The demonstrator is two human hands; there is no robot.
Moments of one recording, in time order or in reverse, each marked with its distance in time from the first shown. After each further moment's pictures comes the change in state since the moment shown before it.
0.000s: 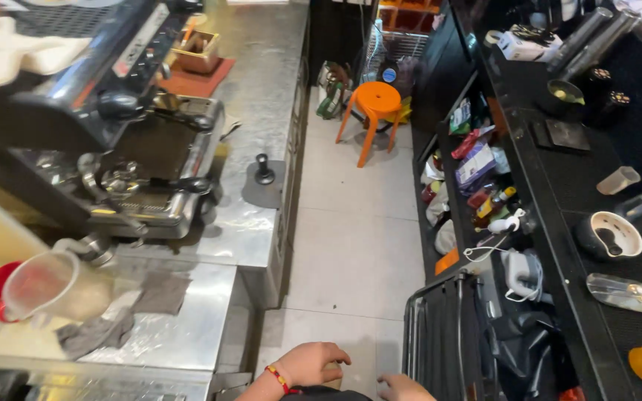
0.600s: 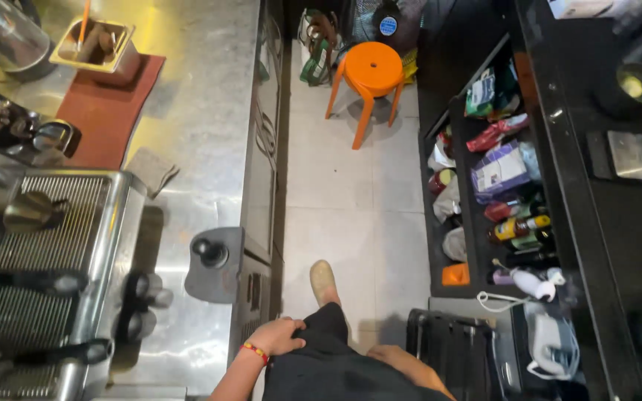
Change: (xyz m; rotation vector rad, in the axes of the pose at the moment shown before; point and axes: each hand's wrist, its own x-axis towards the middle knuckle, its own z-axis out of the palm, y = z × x) left_hand 0.206 -0.226 -0.174 0.042 -0.184 -0.569; right_hand 0.132 -0.020 -0.273 0.261 0.059 -0.290
